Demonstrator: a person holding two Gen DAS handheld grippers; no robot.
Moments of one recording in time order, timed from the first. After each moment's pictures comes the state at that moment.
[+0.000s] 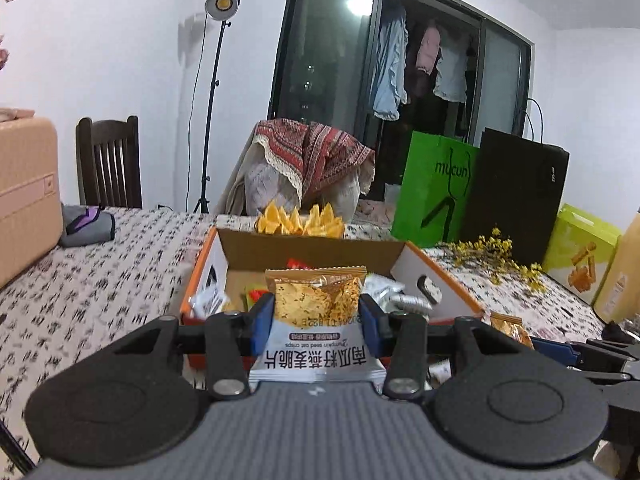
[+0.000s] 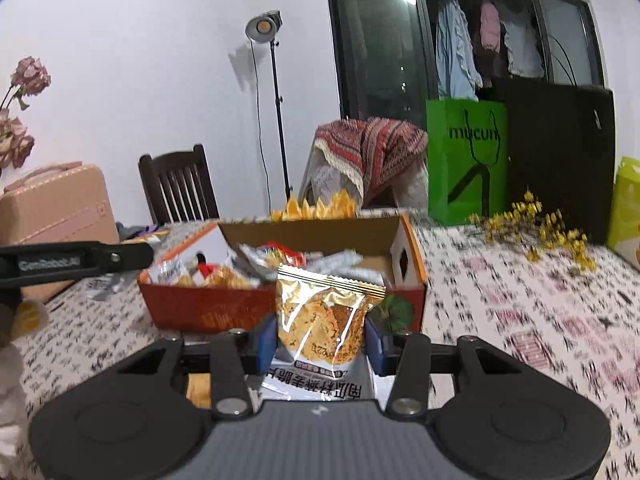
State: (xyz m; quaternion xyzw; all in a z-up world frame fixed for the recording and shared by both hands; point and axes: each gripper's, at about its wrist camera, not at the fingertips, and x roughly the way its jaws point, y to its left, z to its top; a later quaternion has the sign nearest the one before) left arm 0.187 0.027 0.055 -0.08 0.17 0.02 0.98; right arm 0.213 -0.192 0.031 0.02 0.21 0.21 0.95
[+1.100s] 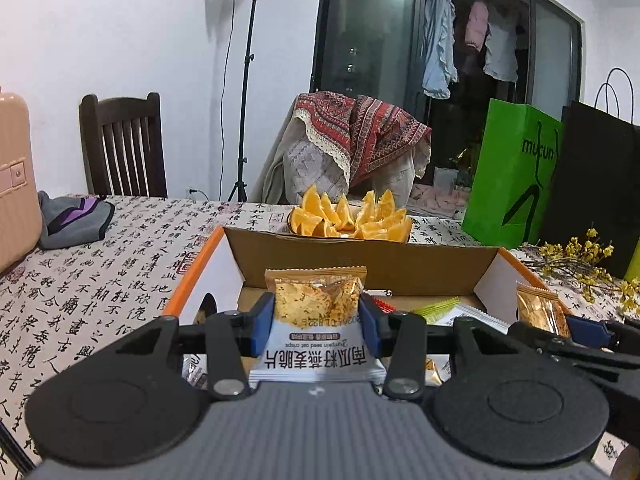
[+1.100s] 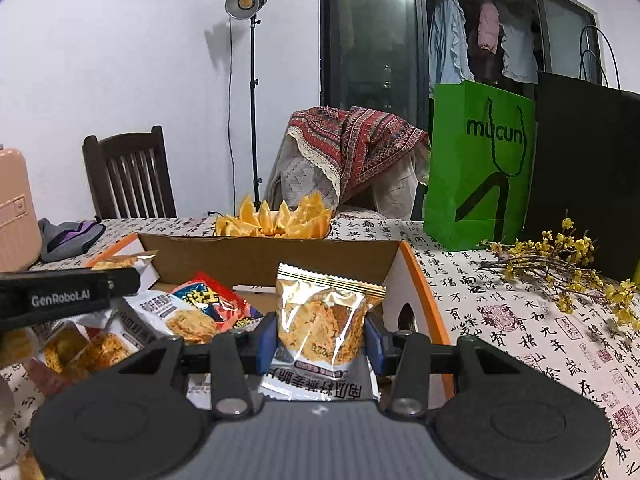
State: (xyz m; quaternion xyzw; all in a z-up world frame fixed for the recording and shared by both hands) left arm 0.339 0.051 0.009 -0.07 0.21 0.10 0.97; right arm 0.371 -0.137 0.002 -0.02 0.23 0.17 0.96
